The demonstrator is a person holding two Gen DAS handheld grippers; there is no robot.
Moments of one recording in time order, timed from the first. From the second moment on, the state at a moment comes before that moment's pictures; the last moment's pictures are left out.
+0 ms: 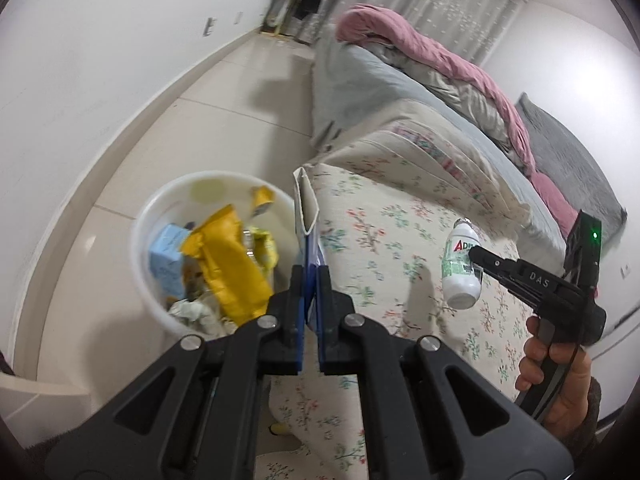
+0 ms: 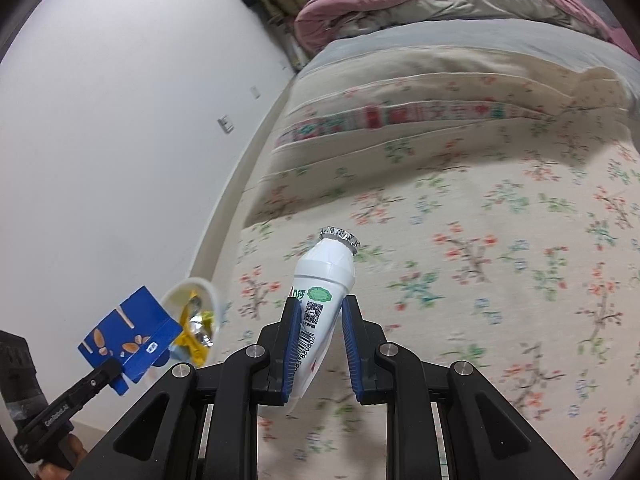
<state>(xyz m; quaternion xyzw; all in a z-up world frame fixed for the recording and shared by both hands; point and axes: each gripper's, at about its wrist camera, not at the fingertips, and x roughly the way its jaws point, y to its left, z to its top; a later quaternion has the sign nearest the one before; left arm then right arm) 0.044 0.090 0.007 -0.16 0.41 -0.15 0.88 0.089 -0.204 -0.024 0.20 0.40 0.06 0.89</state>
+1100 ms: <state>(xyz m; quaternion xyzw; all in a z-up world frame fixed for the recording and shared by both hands) 0.064 0.148 -0.027 -0.12 0.49 0.08 0.86 0.155 -0.060 -0.048 0.12 0.43 0.17 0.88</state>
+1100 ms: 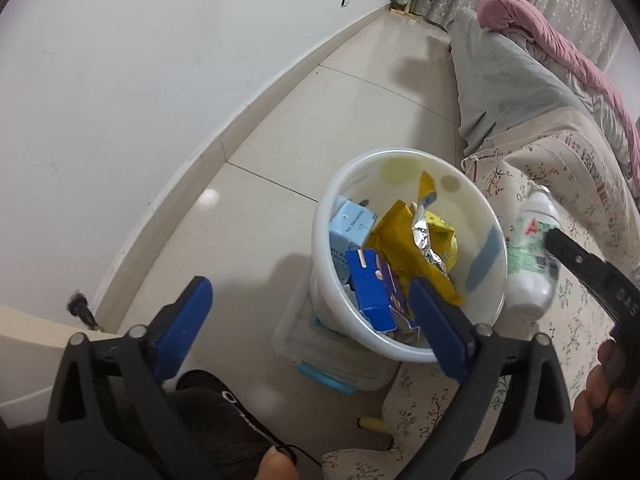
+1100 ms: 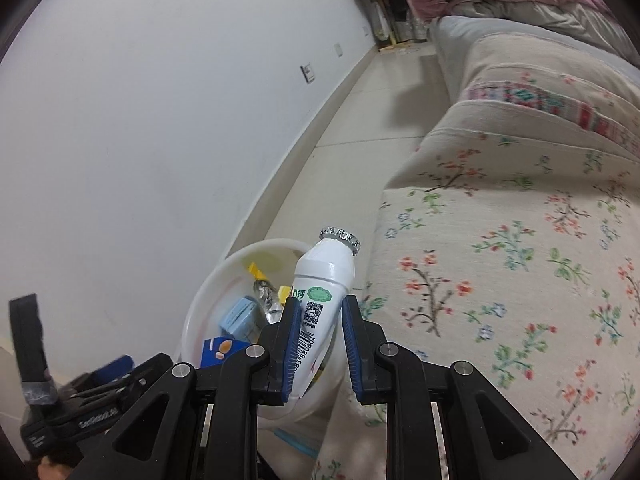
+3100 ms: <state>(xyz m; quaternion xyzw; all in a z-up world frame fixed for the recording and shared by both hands) -0.006 0.002 0.007 0.01 0.44 -0.03 0.90 -0.024 -0.202 -0.022 0.04 0.37 -0.12 0.92</state>
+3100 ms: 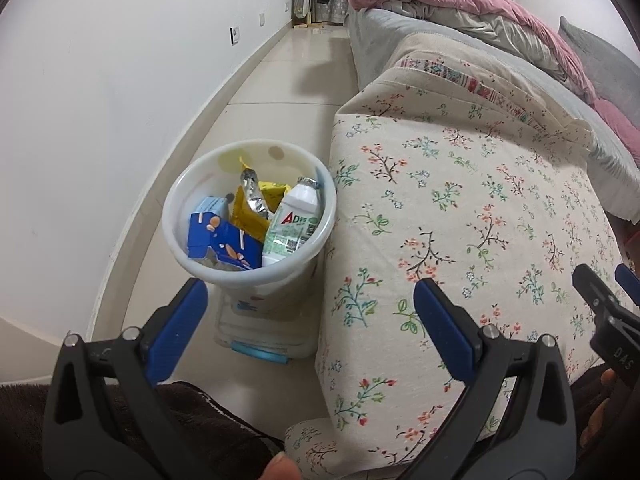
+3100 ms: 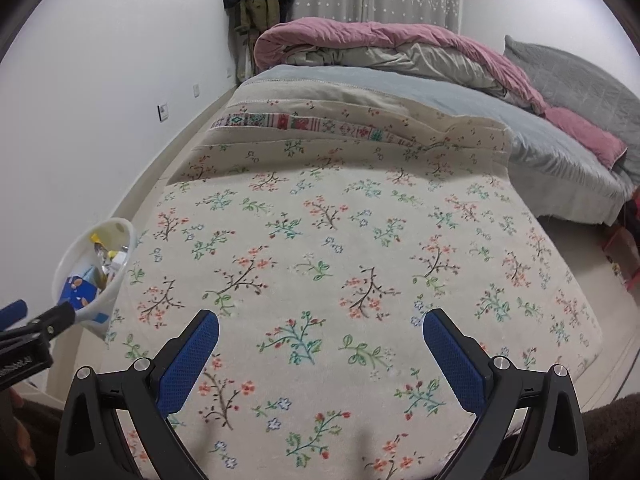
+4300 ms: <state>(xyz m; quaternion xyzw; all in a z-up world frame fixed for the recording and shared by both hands) -0.007 -0.002 0.002 0.01 0.45 -0.04 0.89 -0.021 -0.201 -0.024 0.05 0.37 -0.11 0.92</state>
